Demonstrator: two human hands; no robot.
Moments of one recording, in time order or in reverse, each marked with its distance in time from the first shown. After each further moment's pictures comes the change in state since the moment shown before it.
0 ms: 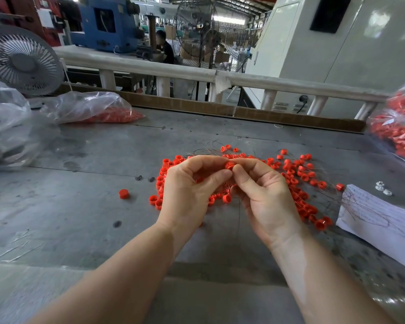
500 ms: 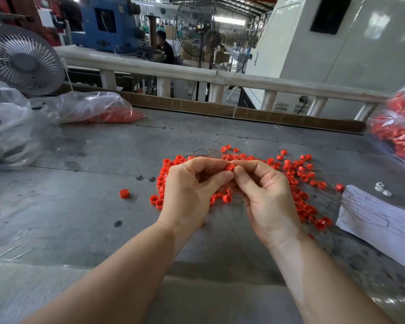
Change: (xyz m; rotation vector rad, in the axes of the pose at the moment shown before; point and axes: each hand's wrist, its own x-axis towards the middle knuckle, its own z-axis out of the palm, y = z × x) left_hand 0.001 0.001 0.001 0.014 -0.029 0.018; right_hand 0.001 0.005 -0.003 -0.116 0.019 -0.074
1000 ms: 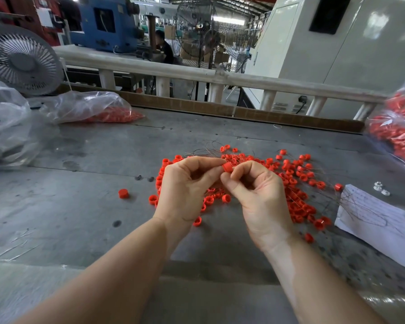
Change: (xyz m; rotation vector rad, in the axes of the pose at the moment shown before) left_hand 0.005 -0.008 -0.004 -0.062 0.003 -0.047; right_hand -0.005 -0.002 0.006 -0.067 -0.044 -0.102
